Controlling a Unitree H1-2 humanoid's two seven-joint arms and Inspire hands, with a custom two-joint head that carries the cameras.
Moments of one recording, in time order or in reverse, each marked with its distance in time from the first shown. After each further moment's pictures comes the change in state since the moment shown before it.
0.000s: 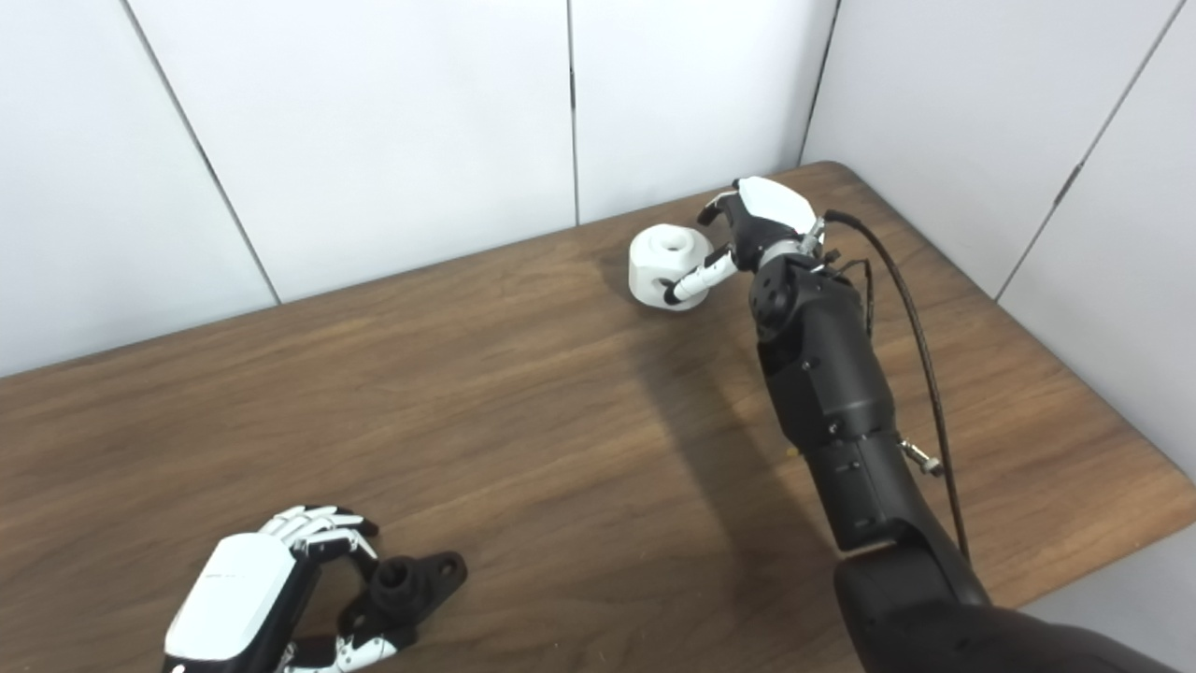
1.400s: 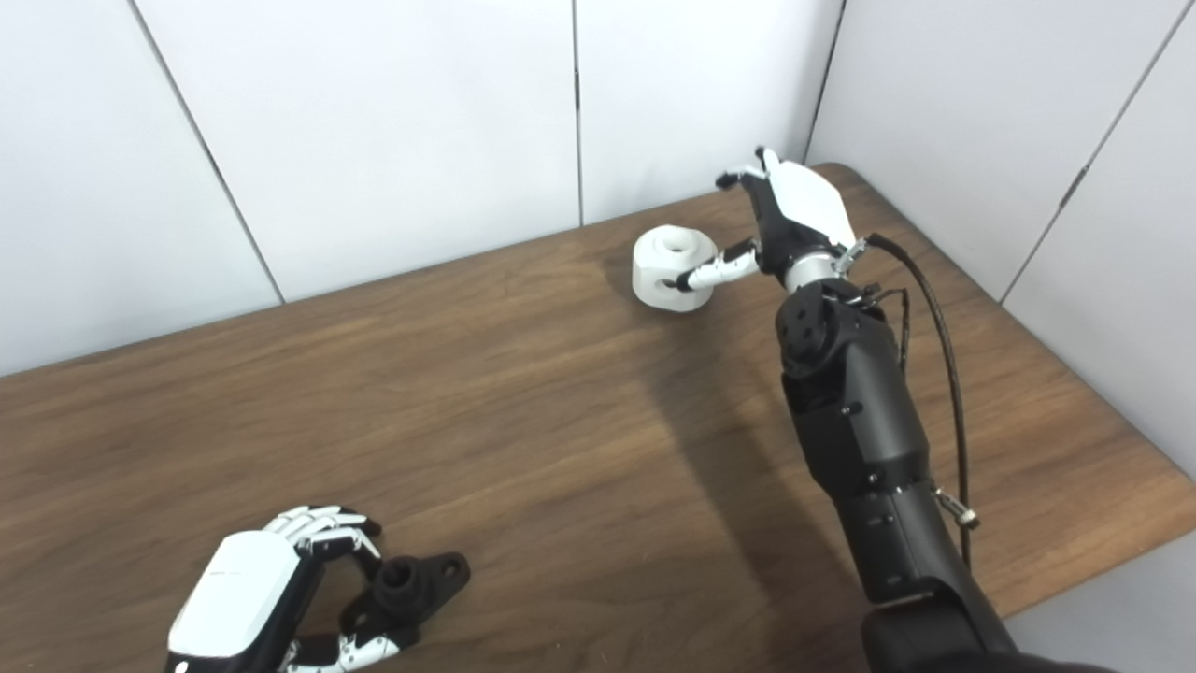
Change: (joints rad) left arm 0.000 0.006 -0.007 -0.017 0.000 0.018 -0.010; right arm 0.093 0.004 -0.020 -0.157 0.082 0.000 -0.098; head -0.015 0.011
